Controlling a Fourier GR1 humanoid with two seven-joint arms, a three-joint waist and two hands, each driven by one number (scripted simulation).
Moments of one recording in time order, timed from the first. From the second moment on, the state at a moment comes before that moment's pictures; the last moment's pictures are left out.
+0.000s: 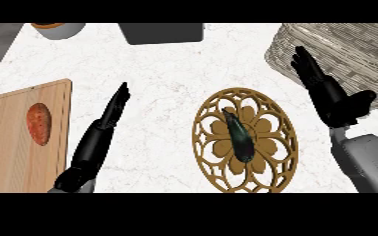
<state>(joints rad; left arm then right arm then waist) -0.04 0.28 -0.35 -1.63 0.05 0.19 -0.19 -0.33 -0.52 0.27 -1.33 -0.38 -0.10 -0.12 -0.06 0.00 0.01</state>
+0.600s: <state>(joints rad) 0.06 0.30 -0.26 -1.42 0.19 0.18 0.09 -0.50 -0.24 0.46 -1.38 -0.53 0.16 -0.03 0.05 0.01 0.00</state>
